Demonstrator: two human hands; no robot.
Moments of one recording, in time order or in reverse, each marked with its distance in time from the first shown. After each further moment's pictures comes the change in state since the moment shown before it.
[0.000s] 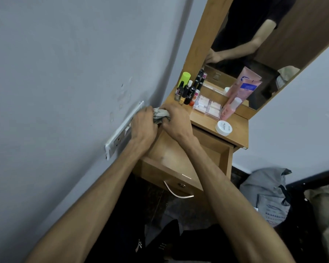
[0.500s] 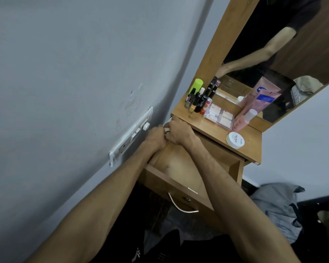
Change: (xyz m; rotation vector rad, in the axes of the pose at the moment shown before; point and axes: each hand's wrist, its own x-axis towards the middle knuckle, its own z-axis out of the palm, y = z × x) left_hand 0.039 -0.035 0.075 0.064 -0.488 -0.097; right_hand 0.043 0.027 0.039 -0.365 -0.516 -0.022
